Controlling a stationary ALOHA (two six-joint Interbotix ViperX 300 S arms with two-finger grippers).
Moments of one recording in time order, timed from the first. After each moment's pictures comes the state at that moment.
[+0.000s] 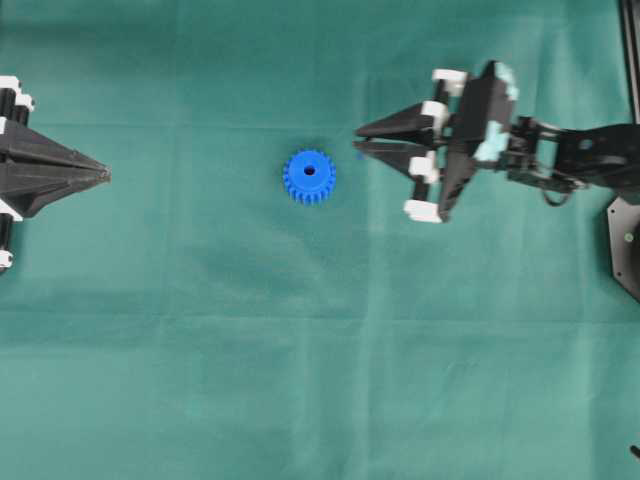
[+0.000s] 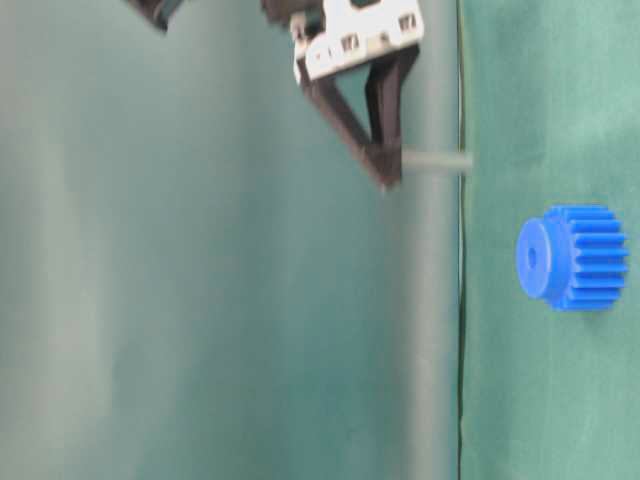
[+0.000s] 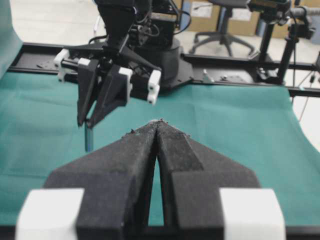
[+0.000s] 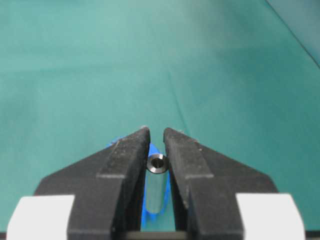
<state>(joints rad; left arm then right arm) 0.00 -0.97 1.20 -0.04 -0.29 -0.02 -0.18 -0.03 0.92 0.07 -0.66 0.07</state>
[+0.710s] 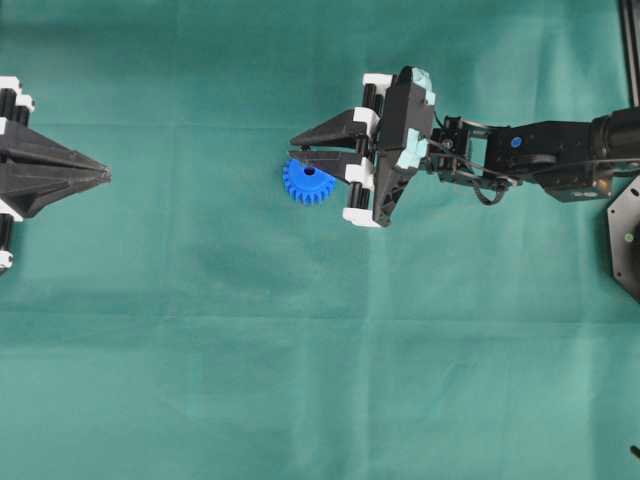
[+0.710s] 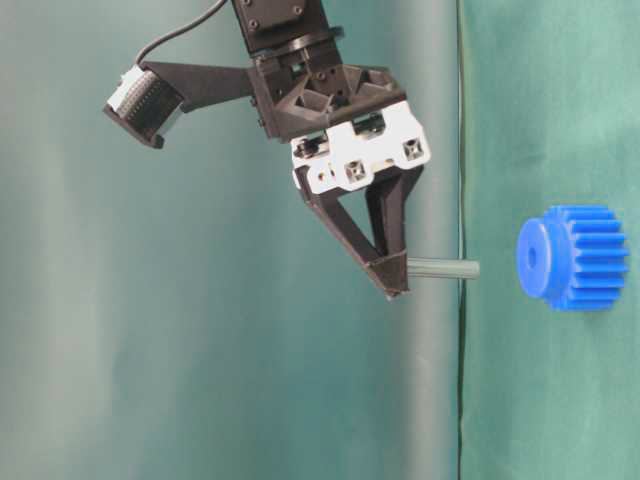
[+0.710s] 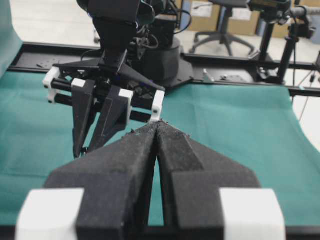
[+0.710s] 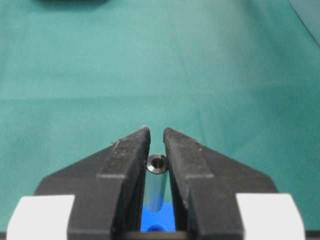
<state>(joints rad) 0.00 -0.97 1.21 -0.04 -0.29 -0.02 -0.16 0.10 0.73 0.04 -0.57 0.07</state>
